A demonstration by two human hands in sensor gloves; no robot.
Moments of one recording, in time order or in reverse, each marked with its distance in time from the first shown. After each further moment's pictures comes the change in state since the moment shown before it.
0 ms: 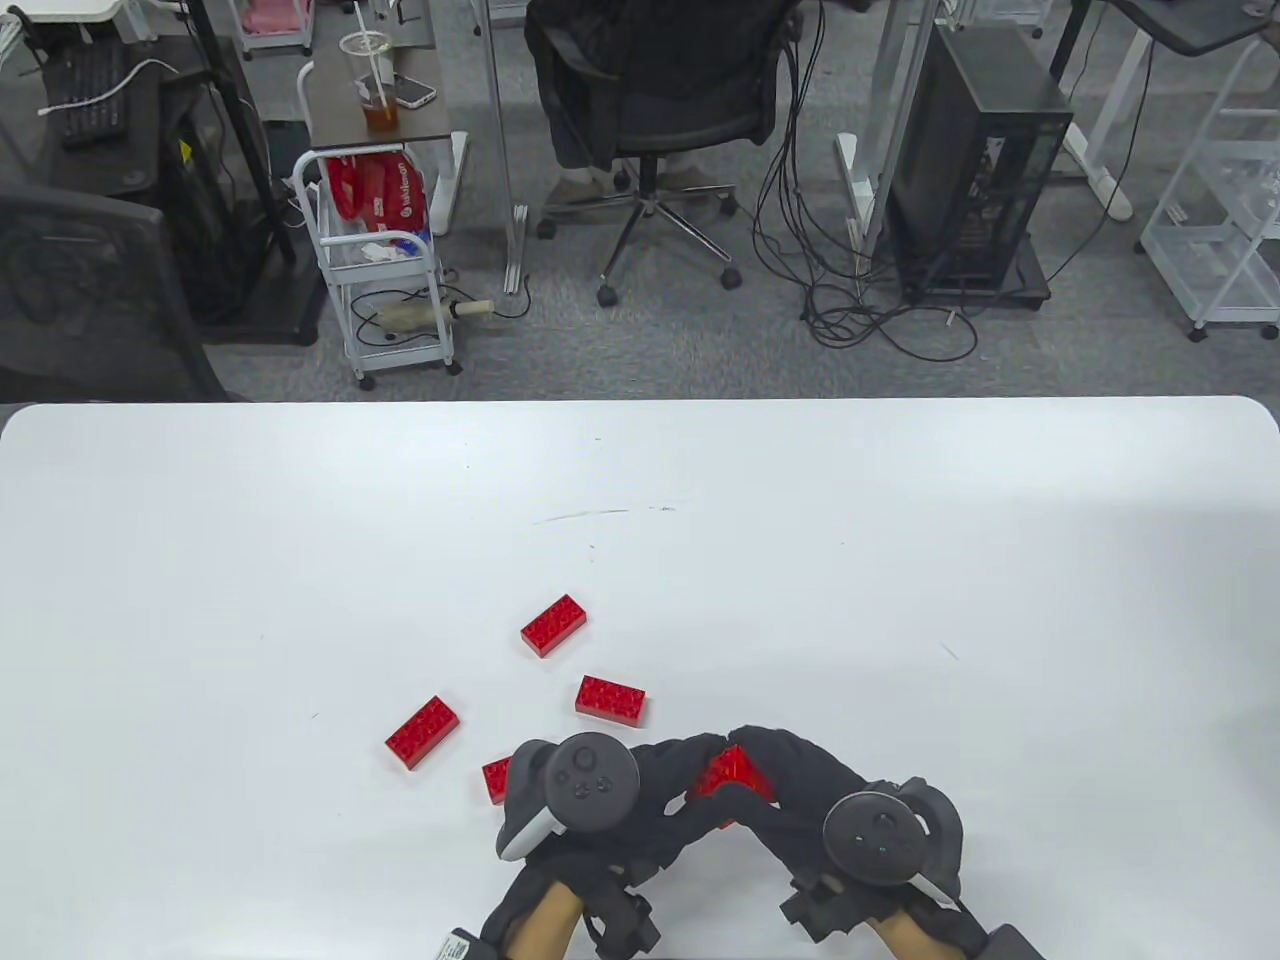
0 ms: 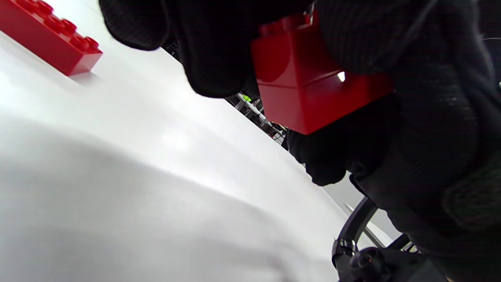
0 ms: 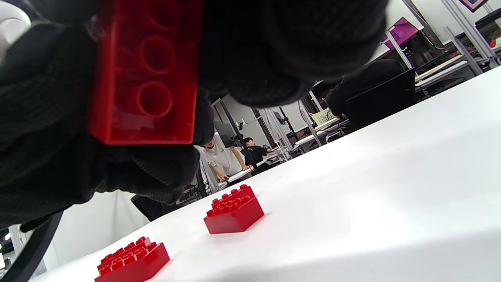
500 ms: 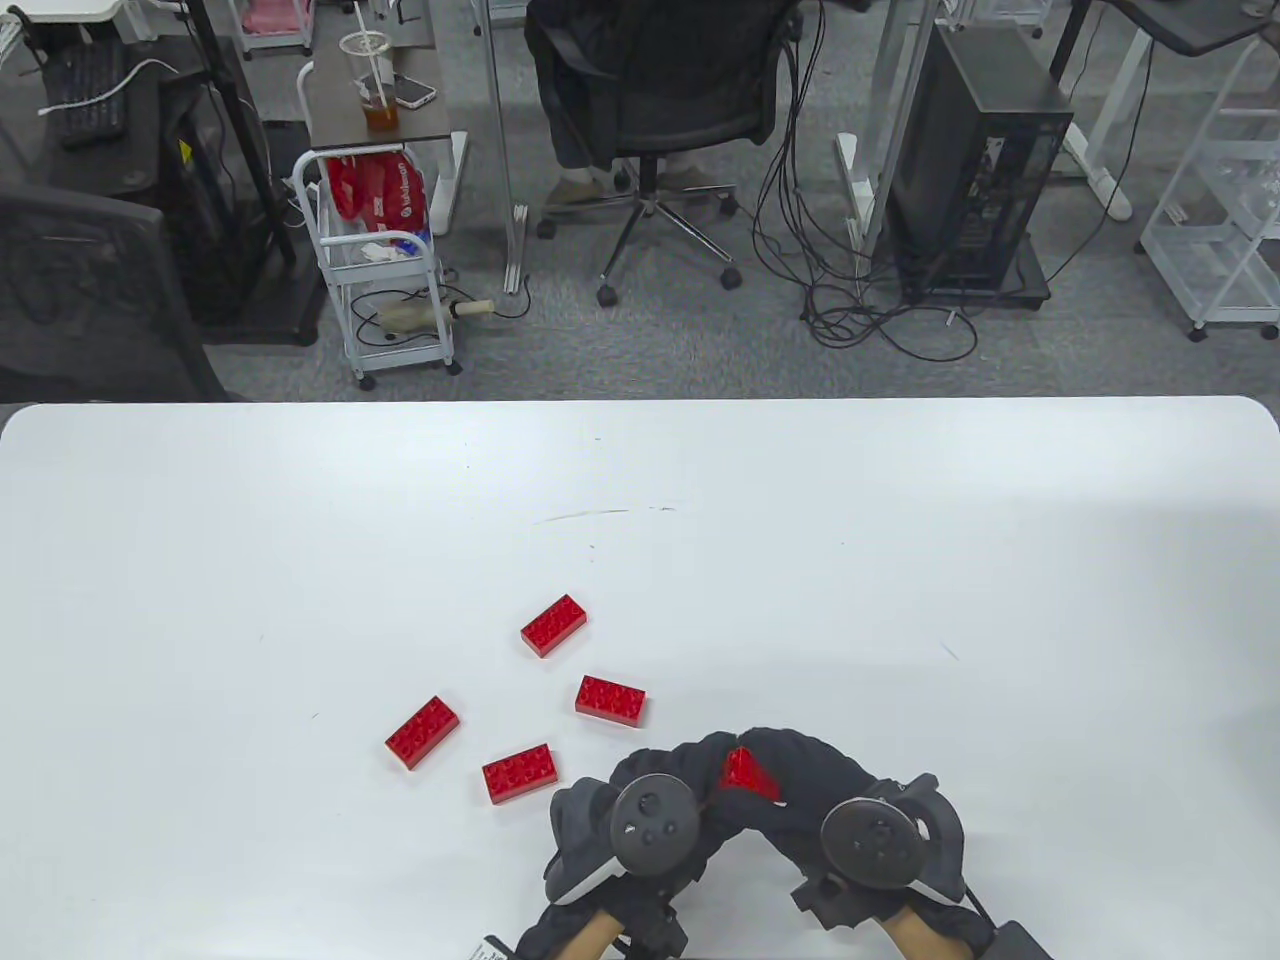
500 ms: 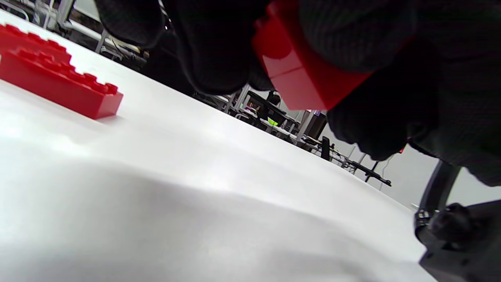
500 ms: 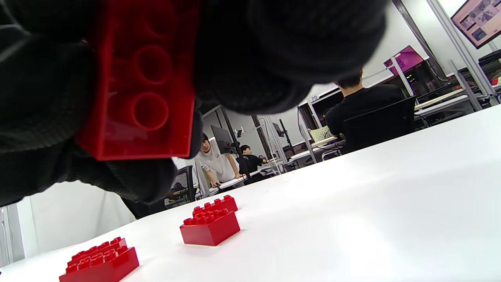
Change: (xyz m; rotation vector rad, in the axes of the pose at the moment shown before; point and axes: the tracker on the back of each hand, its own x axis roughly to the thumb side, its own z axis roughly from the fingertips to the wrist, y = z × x) left_hand 0.030 -0.023 0.004 0.157 0.093 -0.317; right_hand -0.002 -0.005 -0.001 -0.041 -0.021 0.096
